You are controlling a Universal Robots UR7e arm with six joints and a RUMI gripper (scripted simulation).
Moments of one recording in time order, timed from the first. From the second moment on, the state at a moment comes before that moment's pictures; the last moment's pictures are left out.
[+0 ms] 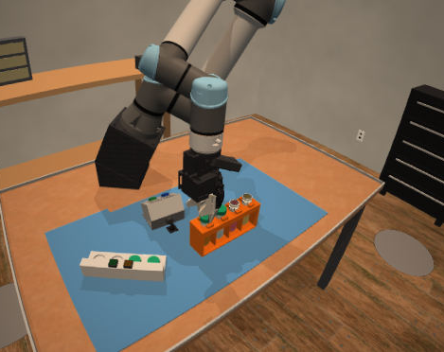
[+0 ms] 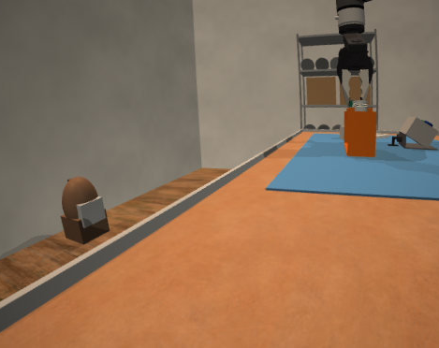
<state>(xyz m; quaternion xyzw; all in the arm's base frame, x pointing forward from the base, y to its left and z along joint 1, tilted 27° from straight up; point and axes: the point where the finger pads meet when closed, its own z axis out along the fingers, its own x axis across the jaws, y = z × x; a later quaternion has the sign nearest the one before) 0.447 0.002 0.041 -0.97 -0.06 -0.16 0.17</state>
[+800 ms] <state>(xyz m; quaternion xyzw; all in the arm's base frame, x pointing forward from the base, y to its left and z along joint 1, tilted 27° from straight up) 0.447 0.002 0.041 -0.93 -0.27 -0.19 0.14</state>
